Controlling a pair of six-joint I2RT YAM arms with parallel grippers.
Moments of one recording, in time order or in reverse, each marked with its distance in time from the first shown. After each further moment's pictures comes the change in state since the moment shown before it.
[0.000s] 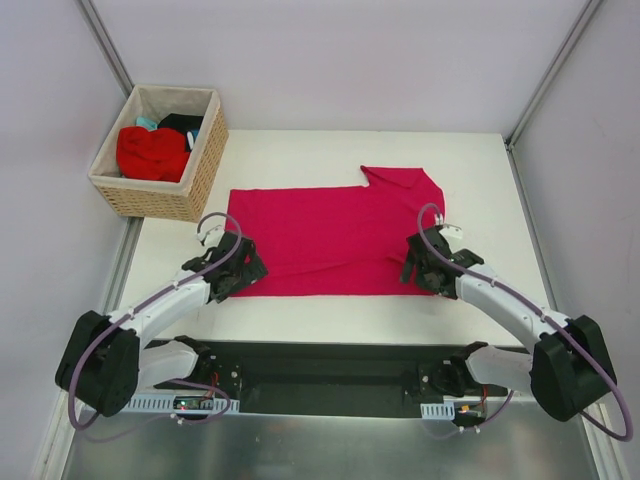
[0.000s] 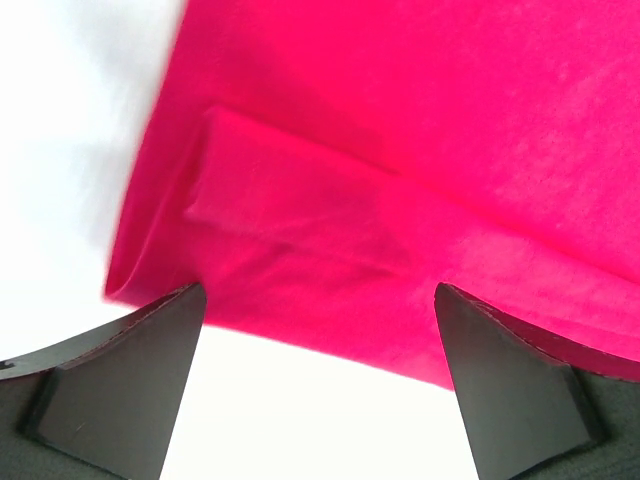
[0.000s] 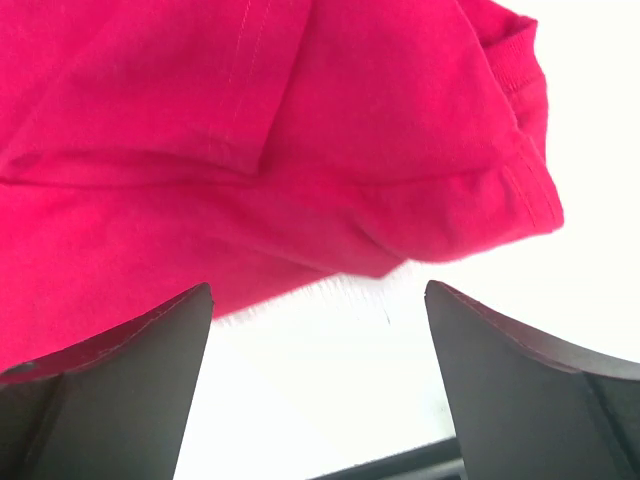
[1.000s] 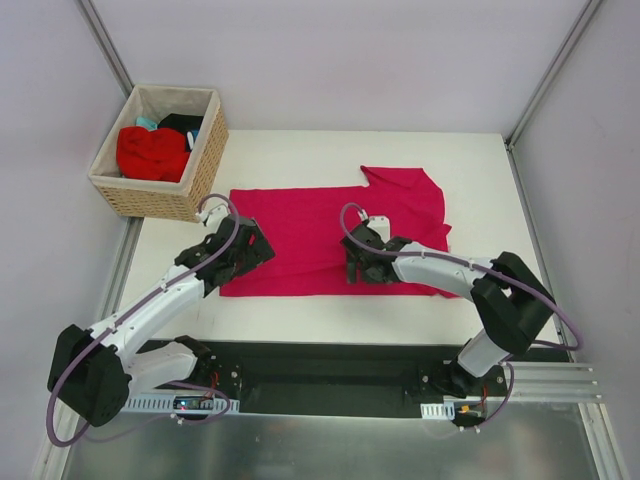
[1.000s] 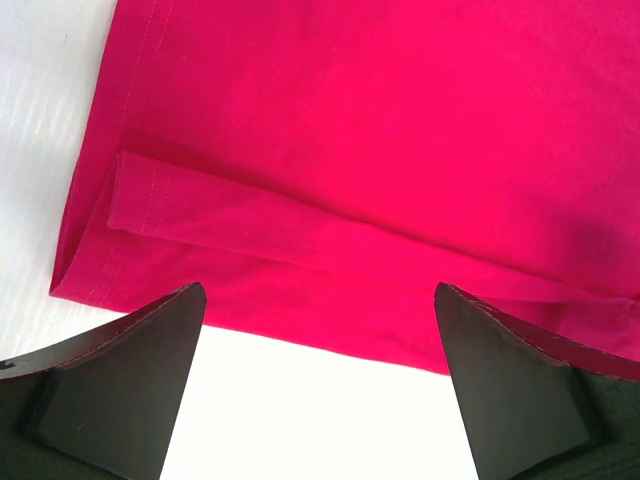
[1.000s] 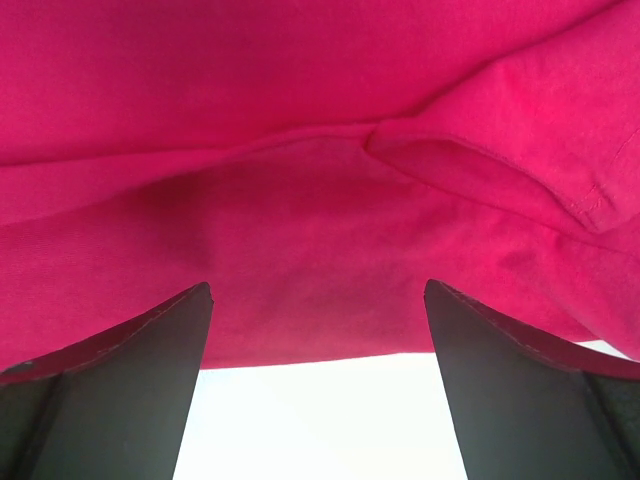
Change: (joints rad) left arm -0.066 -0.093 0.172 -0.101 -0.032 -0.002; right arm 0.329 0.417 0.275 0.113 0.019 -0.040
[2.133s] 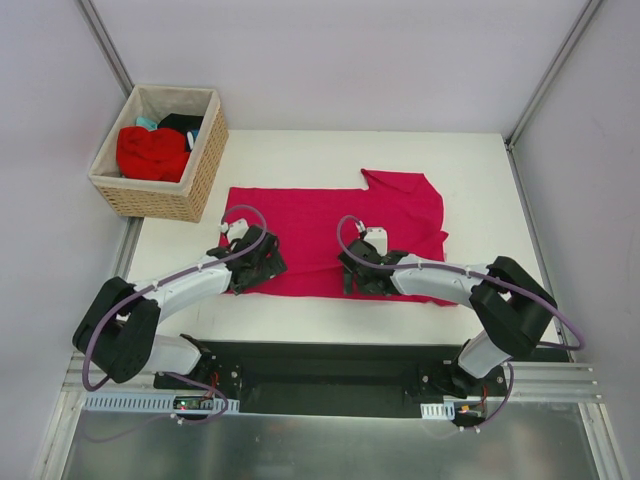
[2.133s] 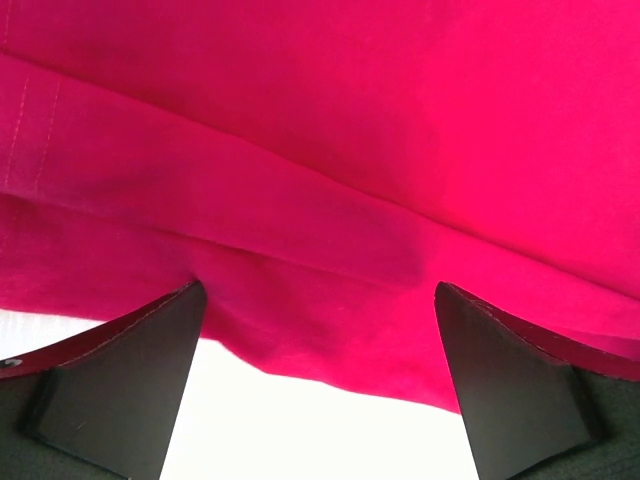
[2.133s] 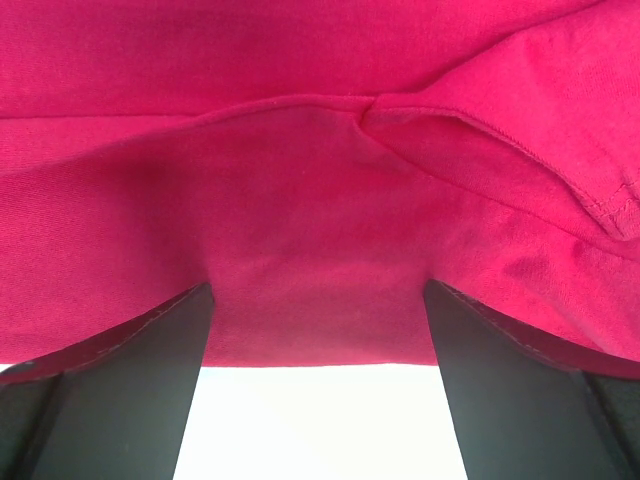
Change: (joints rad) left arm -0.064 0.261 -0.065 0.133 0.000 -0.051; right arm 0.076 -0.017 -0.102 0.079 0.001 0.078
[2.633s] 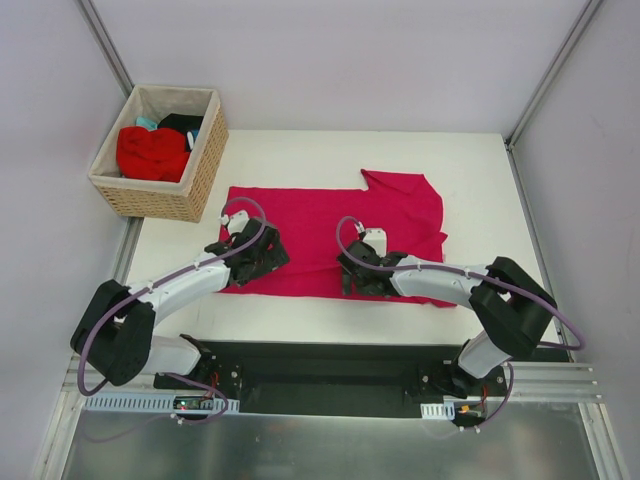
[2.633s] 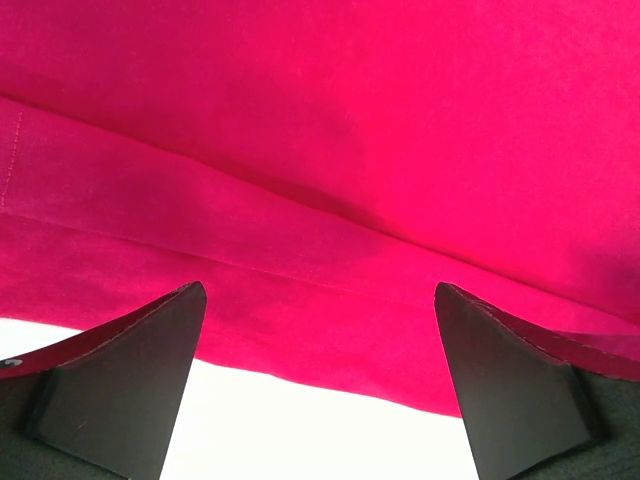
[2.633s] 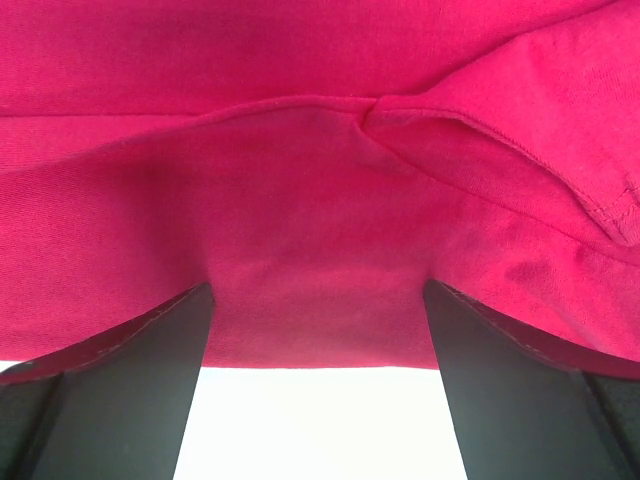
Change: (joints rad) left arm 0.000 -0.017 0.057 -0.002 0.000 0.003; right arm 0.011 -0.001 -0.006 0.016 0.001 0.014
